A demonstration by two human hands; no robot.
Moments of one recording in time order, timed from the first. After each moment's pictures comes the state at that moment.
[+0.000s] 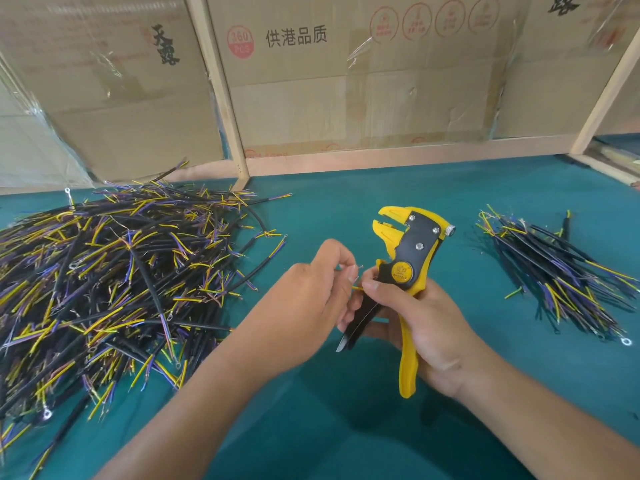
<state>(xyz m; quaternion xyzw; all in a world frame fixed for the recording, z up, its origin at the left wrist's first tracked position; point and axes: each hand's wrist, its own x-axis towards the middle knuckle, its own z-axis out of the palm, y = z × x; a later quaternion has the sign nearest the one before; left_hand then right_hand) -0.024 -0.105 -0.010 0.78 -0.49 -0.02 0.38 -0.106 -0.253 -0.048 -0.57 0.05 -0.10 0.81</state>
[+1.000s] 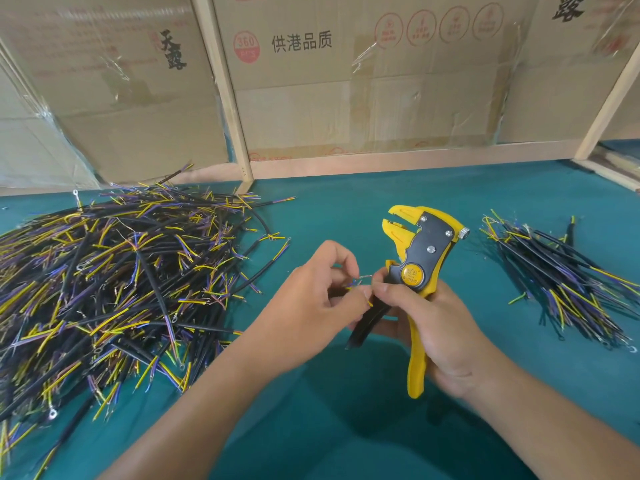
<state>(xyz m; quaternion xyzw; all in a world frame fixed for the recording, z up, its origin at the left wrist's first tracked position) -0.020 -0.111 -0.019 0.73 -0.42 -0.13 0.52 -0.107 -0.254 -0.041 -0.60 0.05 -0.15 0.79</state>
